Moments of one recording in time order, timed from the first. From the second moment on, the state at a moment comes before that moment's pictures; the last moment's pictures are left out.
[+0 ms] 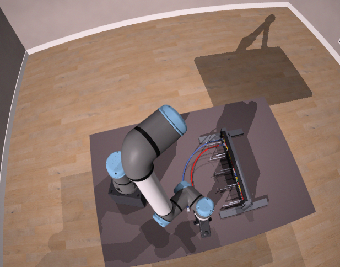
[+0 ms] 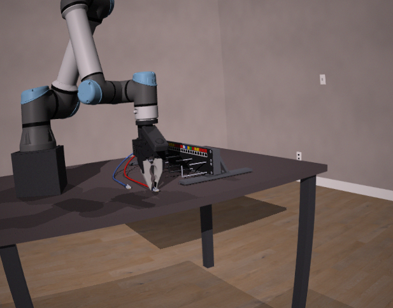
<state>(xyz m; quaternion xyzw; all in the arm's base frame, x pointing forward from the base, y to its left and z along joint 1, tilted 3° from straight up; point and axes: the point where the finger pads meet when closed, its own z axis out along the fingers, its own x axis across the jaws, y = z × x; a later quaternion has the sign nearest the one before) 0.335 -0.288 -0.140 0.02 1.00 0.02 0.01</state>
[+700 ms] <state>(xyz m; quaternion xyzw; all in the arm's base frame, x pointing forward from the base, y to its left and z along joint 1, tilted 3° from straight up) 0.334 -0.289 -0.114 0.02 1.00 0.02 0.01</state>
